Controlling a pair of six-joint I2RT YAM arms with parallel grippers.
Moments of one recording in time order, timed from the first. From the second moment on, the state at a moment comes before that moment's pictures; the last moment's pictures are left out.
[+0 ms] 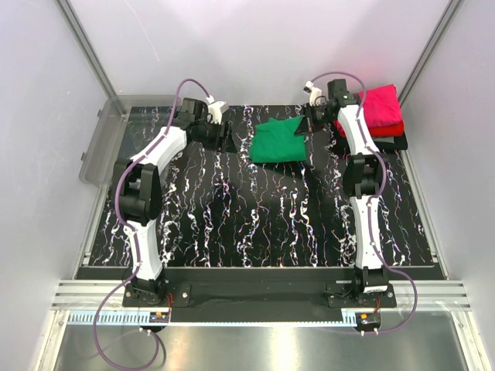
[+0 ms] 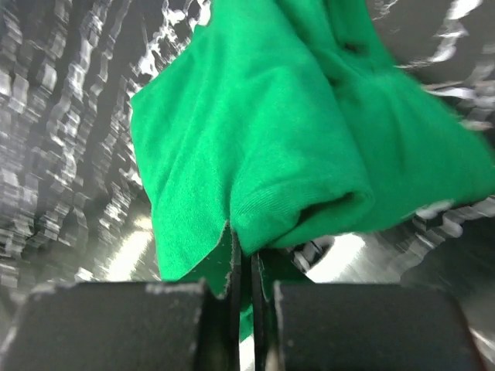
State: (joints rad) left arm -0.24 2.03 1.67 -0.50 0.59 -0.01; right arm 0.08 2.67 2.67 -1.01 -0.76 -0.15
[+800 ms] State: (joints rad) left arm -0.27 2.05 1.74 -0.50 0.58 -0.01; right arm 0.01 2.50 2.74 -1.06 -0.26 -0.68
